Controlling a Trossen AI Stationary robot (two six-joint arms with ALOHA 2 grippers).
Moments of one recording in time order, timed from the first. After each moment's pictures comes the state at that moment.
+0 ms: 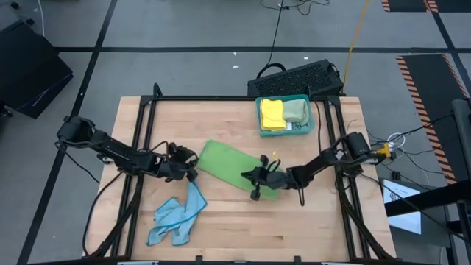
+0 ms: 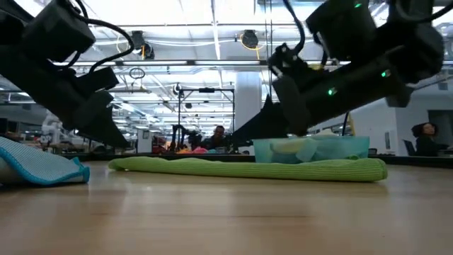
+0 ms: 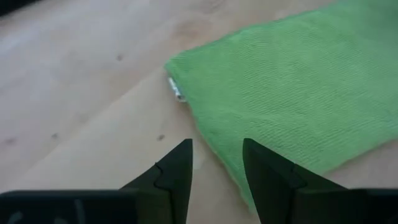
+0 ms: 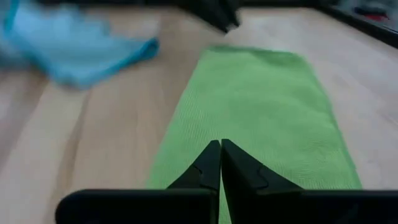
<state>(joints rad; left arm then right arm) -0.26 1.24 0.29 0.06 -0.67 -0.70 0.26 1.92 0.64 0.88 0.49 0.19</state>
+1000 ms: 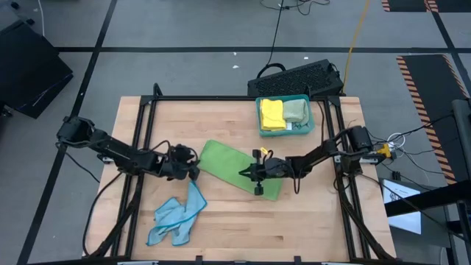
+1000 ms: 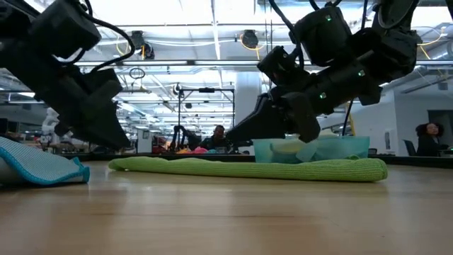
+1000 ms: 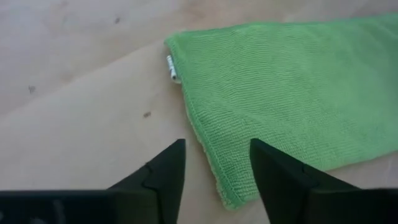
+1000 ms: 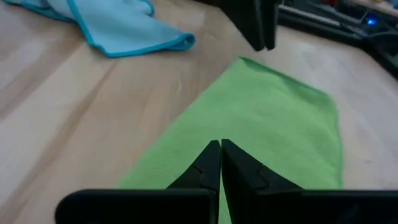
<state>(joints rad) -0.24 1.24 0.34 -0.04 -0.60 -0.95 0.12 1.87 0.64 0.83 0.16 -0.18</state>
